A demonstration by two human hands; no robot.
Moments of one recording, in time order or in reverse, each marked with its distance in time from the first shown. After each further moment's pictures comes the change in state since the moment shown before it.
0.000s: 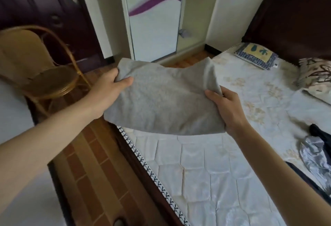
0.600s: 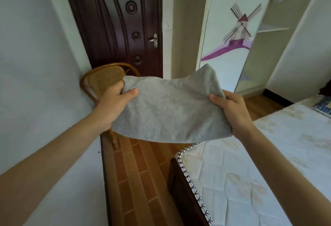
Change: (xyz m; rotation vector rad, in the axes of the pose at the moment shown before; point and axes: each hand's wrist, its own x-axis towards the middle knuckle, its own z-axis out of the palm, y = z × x) left_hand 0.033 -0.030 -0.337 -0.008 0.331 0.061; right_hand 0.041 -0.136 0.340 0.060 -0.295 -0.158
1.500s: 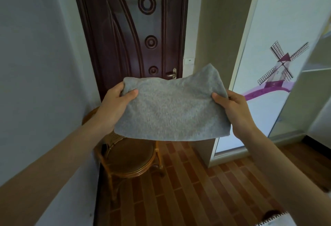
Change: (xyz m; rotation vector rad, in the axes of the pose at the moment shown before) left_hand 0.366 0.000 -0.039 -0.090 0.194 0.117; right_hand 0.384 -0.051 0.134 -0.026 -0.059 -0.232
